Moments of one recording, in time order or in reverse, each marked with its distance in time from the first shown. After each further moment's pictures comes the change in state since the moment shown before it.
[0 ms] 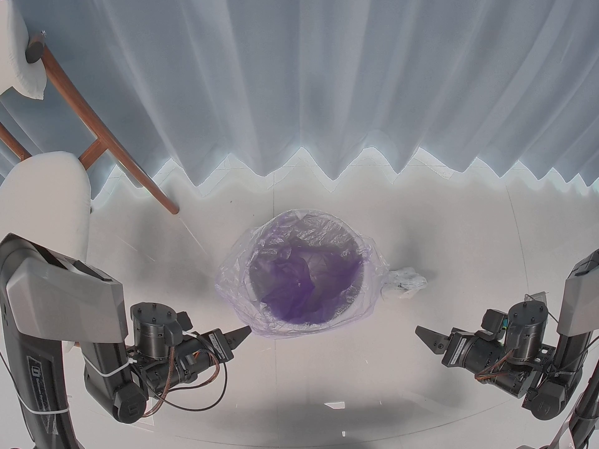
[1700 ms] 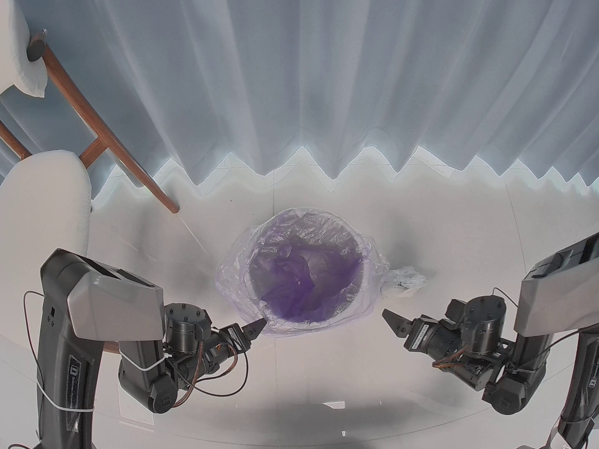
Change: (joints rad) left arm 0.001 0.212 -0.221 0.000 0.068 -0.001; right arm 0.082 0.161 -0.234 -0.001 -0.085 0.058
